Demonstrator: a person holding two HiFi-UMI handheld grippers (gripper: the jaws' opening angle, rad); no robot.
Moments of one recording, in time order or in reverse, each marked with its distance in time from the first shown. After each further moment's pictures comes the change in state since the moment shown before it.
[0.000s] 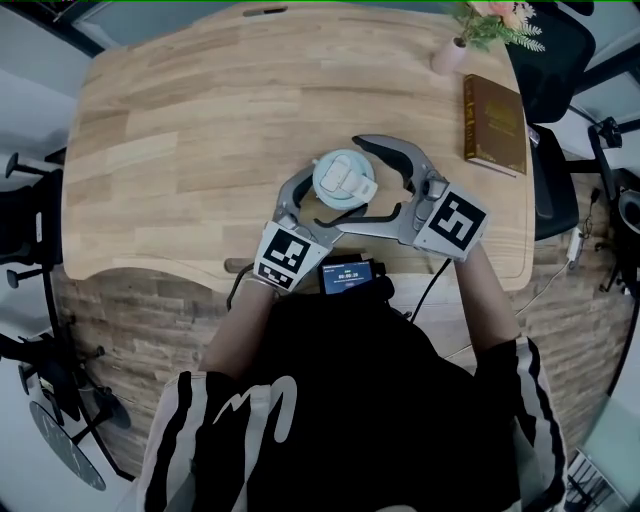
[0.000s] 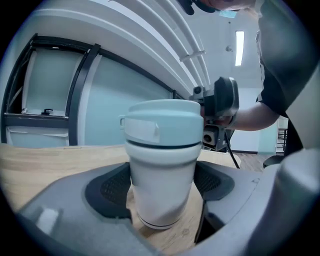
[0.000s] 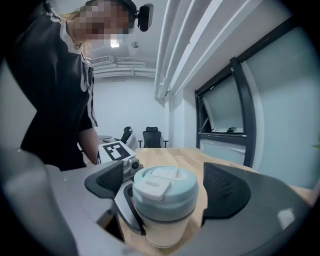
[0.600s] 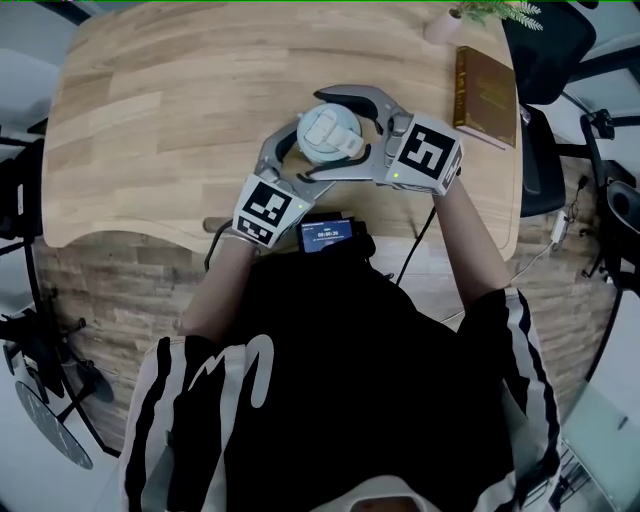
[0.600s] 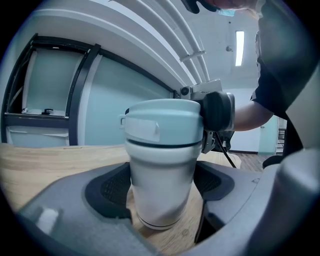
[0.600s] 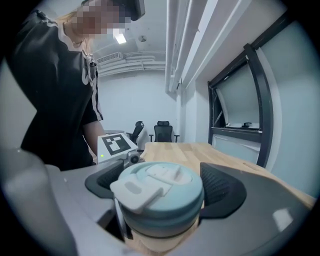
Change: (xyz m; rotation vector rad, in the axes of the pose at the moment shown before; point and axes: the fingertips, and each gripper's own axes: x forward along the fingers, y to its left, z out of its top) left arm 0.001 -0.001 -0.001 -0.001 0.002 0.001; right arm 0.023 -0.003 -0.022 -0.109 0.087 0.173
